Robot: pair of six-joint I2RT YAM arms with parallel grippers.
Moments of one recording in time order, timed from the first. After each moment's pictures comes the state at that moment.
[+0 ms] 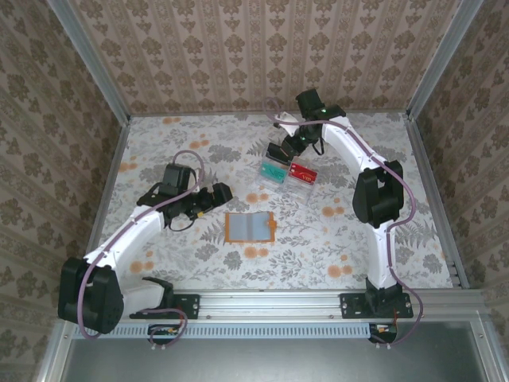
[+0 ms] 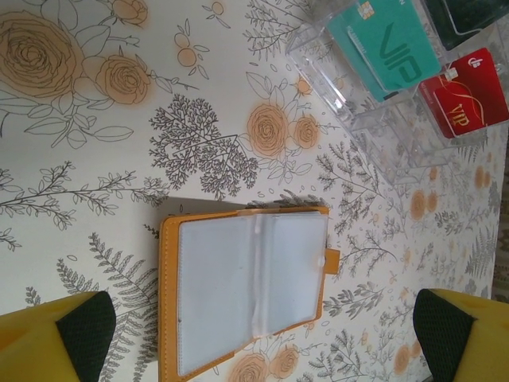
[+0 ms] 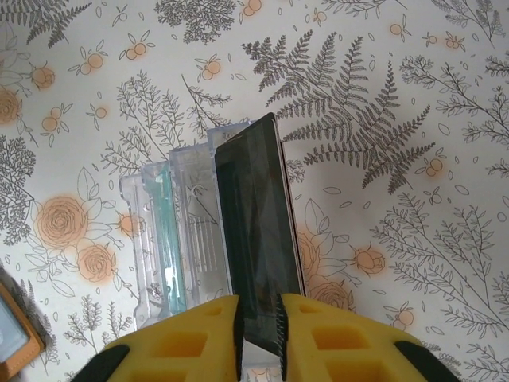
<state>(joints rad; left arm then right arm) -0.36 1.20 0.77 -0.47 0.42 -0.67 0.31 2.16 2.04 -0.96 -0.30 -0.48</state>
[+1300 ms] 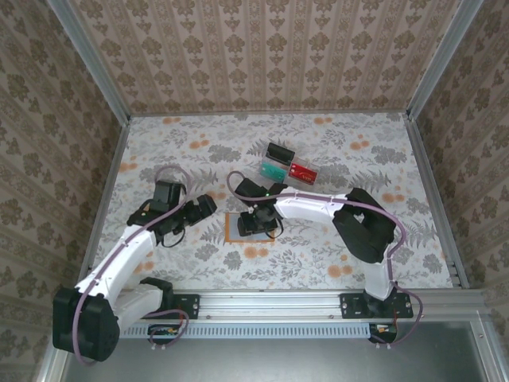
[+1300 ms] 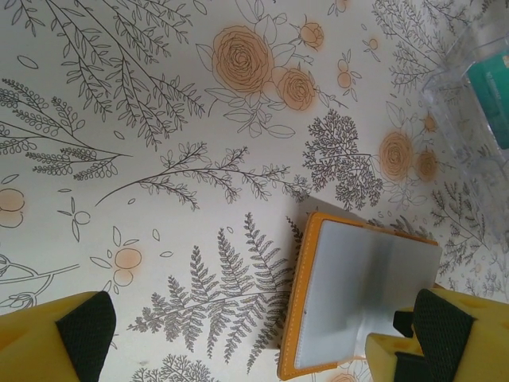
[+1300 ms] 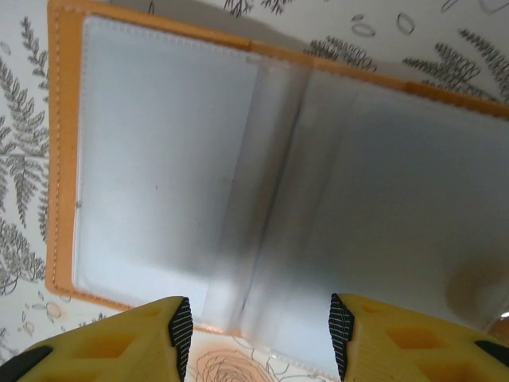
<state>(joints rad) -0.31 1.01 0.63 -0.55 0.19 -0.71 0.88 1.96 1.36 -0.66 -0.11 0.67</state>
